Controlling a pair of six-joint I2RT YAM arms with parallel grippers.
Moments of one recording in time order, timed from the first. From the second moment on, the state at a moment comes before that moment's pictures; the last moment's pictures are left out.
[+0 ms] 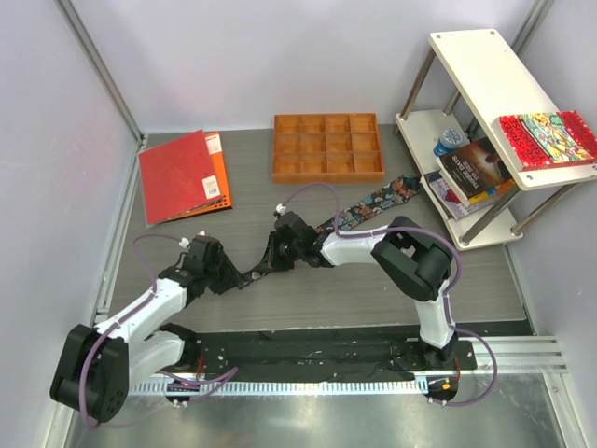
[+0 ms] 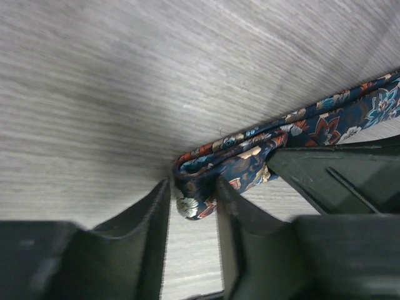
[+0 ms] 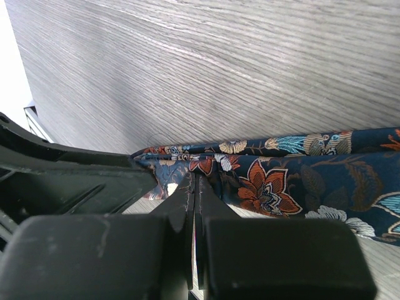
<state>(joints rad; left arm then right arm) -0.35 1.02 0.38 -0.33 0.04 -0.92 0.93 1.99 1.13 0.12 -0.23 0.95</state>
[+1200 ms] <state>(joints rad) -0.35 0.86 0.69 -0.85 -0.03 -0.90 1.11 2.02 1.28 -0.02 -0.15 1.02</state>
